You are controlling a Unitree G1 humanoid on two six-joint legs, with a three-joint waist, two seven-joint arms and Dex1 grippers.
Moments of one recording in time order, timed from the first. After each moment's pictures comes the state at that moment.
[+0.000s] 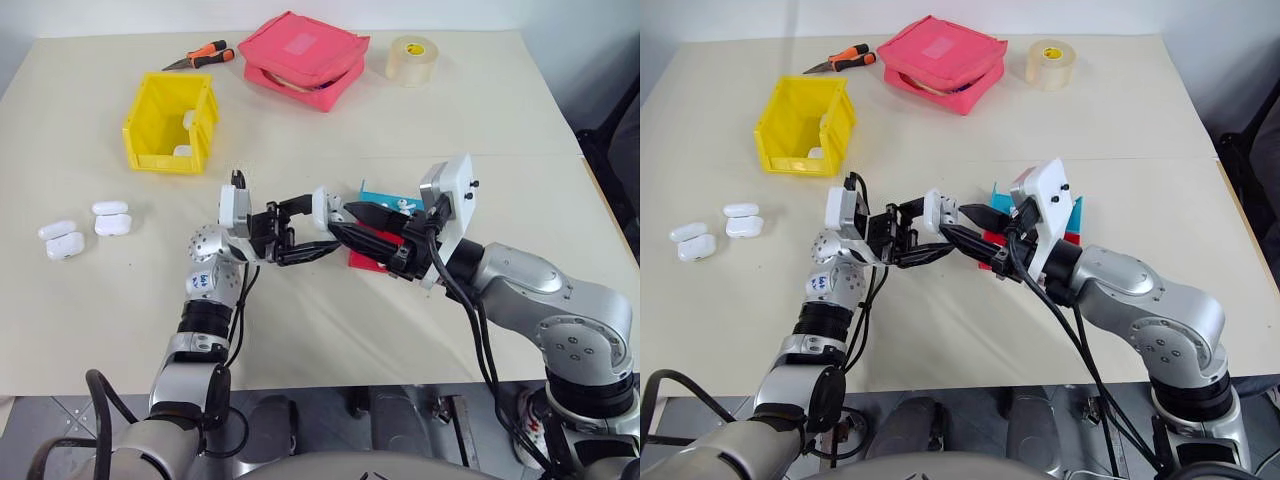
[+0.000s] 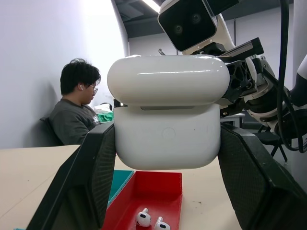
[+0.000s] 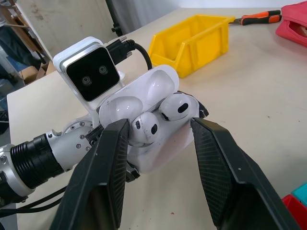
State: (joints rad) left arm -0.66 0.13 0.12 0.54 -0.53 -0.21 -1.50; right arm -0.41 -0.58 0.03 -0.66 1.10 0.87 0.18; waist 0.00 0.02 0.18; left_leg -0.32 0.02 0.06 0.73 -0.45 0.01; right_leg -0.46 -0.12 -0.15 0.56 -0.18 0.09
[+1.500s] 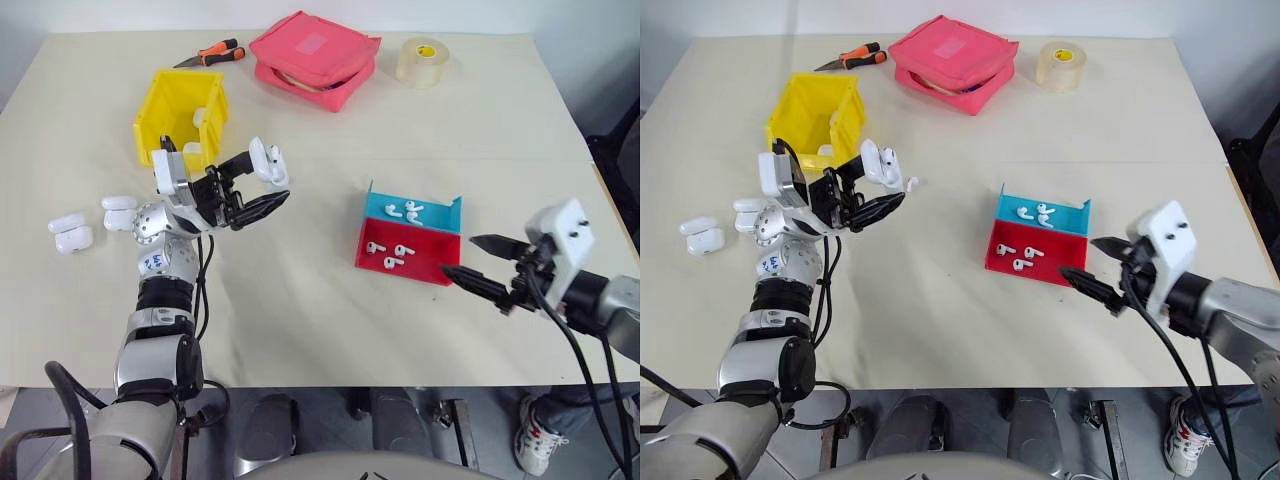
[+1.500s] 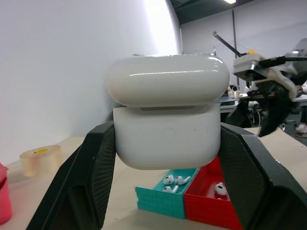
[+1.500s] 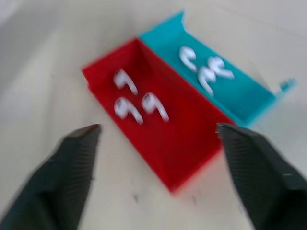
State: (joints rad) left arm -0.81 0.32 0.26 0.75 -0.55 -0.30 -1.46; right arm 0.14 -0.93 -0.49 -0.63 0.88 0.84 0.56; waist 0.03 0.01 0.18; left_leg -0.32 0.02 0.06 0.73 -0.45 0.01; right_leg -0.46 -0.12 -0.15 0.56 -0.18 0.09
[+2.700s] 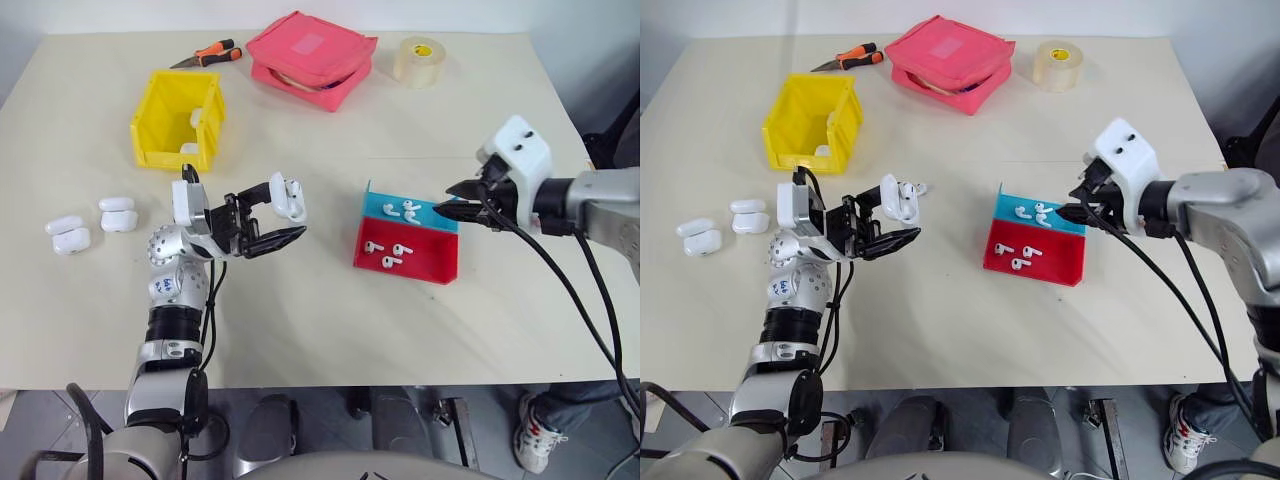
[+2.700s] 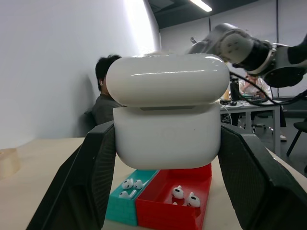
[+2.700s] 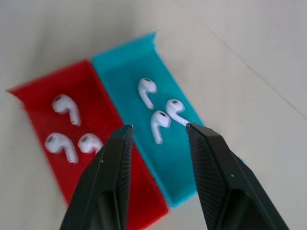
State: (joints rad) left arm -0.60 0.24 0.19 0.43 -0.56 -0.20 -1.43; right arm -0.82 -1.02 0.25 -0.15 0.53 1.03 0.75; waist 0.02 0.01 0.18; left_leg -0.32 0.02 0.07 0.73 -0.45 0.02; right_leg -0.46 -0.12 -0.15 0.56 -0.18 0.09
